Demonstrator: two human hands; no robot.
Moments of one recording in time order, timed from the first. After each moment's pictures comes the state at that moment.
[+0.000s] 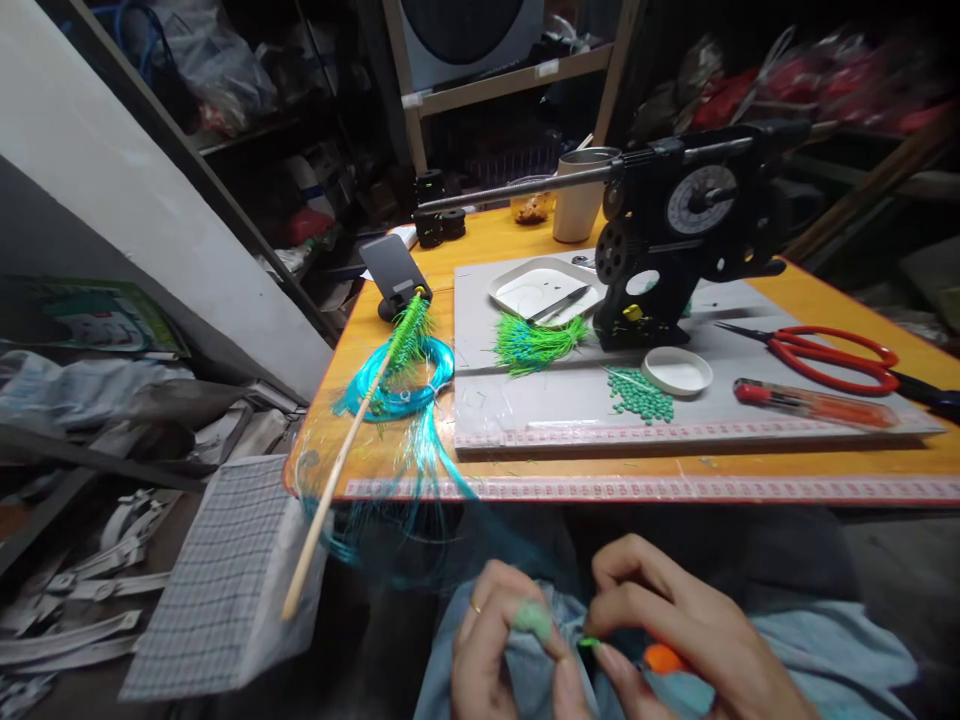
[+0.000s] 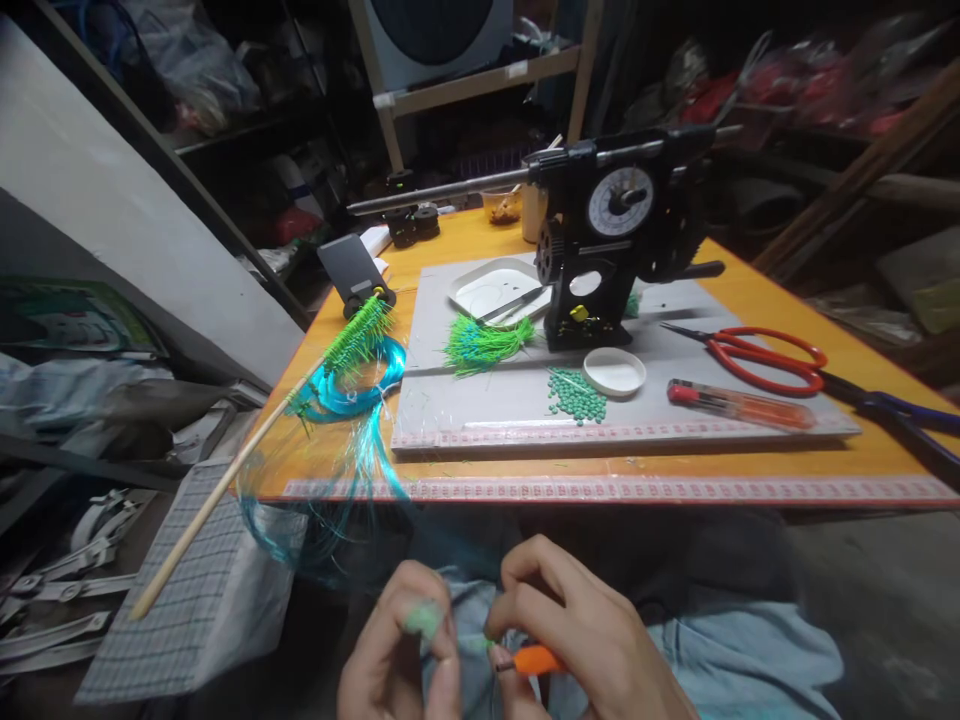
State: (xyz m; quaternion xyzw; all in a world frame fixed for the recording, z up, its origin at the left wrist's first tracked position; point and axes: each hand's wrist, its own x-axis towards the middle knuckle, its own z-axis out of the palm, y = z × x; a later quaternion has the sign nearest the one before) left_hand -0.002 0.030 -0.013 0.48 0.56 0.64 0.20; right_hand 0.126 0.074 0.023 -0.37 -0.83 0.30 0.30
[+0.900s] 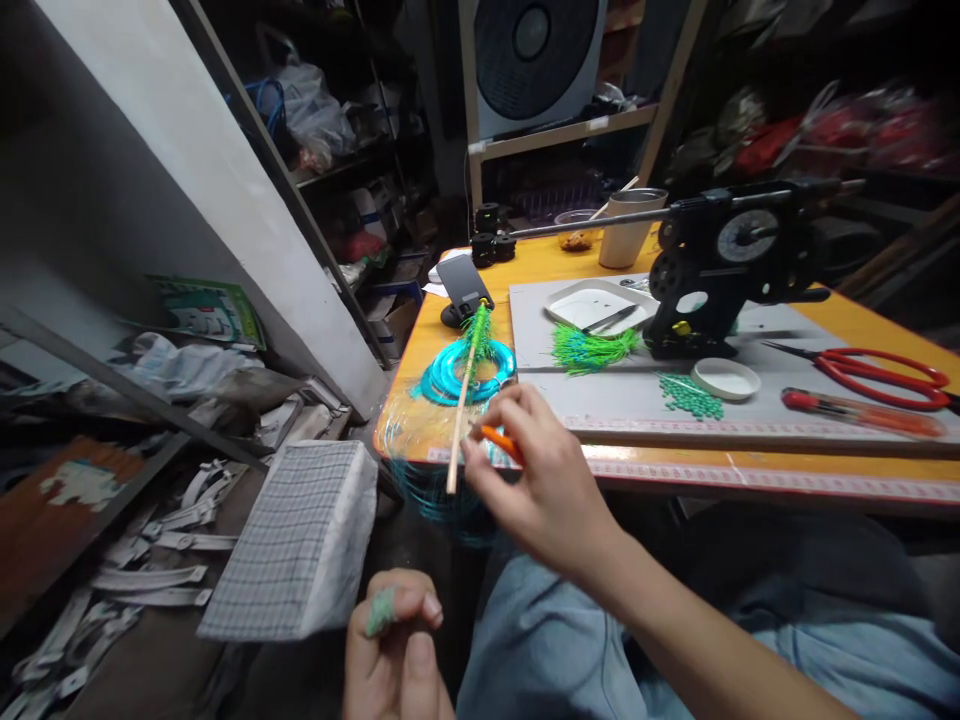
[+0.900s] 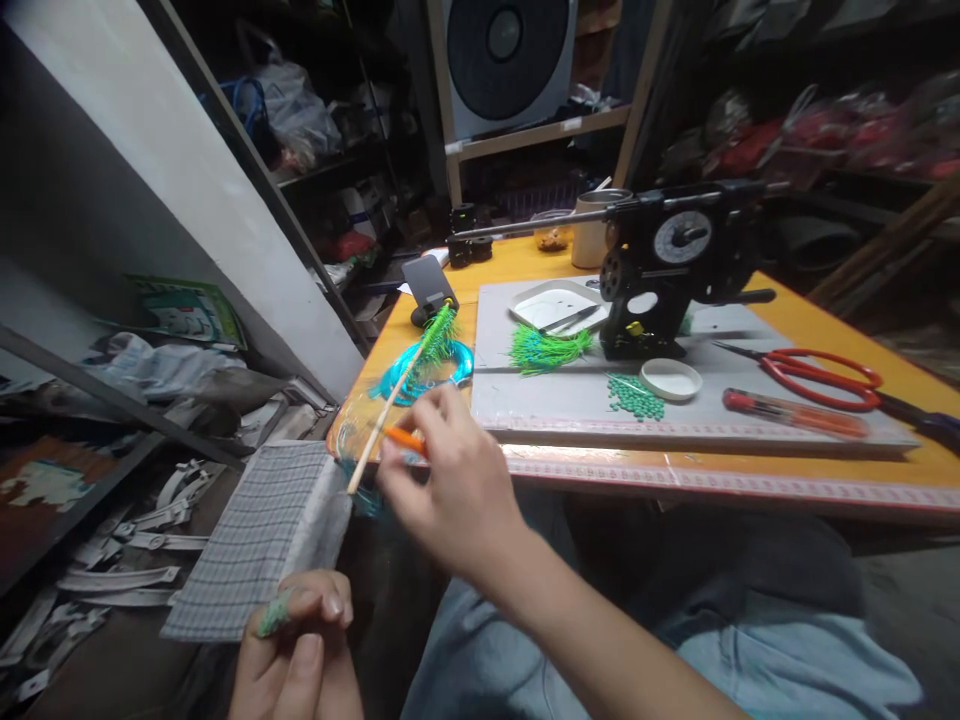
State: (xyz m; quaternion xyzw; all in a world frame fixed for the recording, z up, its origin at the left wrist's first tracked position) left_hand -0.125 -0.027 0.005 0.42 0.46 0.78 0.11; right_hand -0.020 0.105 0.076 -0.33 -0.79 0.25 0.45
